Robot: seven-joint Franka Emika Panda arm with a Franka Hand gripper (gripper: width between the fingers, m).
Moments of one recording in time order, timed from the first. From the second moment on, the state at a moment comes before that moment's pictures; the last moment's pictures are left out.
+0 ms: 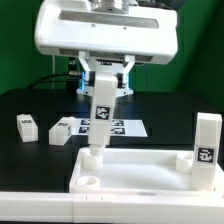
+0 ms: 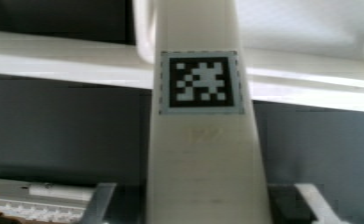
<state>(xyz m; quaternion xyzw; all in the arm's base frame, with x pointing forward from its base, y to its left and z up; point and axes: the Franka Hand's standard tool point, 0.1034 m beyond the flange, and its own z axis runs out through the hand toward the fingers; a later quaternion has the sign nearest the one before) 0.608 -0.049 0.162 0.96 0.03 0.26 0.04</state>
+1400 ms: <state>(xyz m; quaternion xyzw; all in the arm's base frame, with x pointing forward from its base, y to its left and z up) 0.660 -0.060 0.155 0.96 0.01 0.27 0.02</state>
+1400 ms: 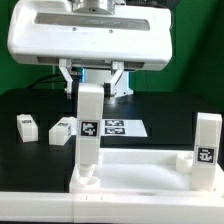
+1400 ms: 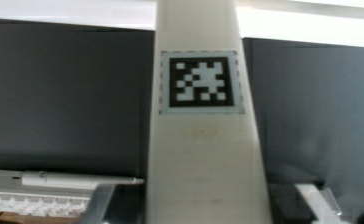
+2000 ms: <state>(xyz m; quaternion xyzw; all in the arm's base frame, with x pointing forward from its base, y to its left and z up) 0.652 -0.058 0.144 0.96 0.02 0.27 0.02</state>
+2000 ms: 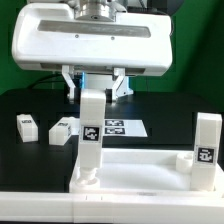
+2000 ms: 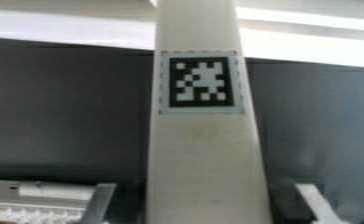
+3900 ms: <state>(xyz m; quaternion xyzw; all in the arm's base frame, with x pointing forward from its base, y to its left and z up) 0.649 -0.056 0.127 0.95 0.02 0.31 0.03</state>
